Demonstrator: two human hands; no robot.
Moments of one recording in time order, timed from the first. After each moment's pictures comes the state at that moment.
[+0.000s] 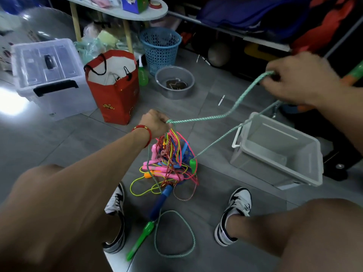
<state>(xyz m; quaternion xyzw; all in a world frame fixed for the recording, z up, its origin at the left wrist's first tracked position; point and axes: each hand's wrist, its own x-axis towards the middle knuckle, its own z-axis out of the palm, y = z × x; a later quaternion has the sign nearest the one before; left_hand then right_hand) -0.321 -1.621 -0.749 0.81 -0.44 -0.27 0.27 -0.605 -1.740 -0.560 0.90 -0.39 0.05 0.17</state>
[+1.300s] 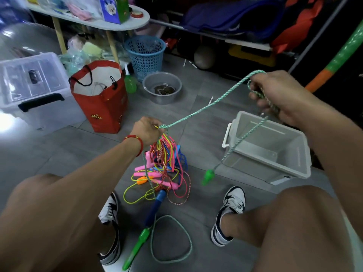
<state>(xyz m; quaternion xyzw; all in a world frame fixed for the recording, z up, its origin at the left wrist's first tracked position) -0.340 -1.630 -0.753 0.79 -0.46 -0.29 0.30 -0.621 -1.719 -0.577 0.64 -0.57 0.26 -0.45</state>
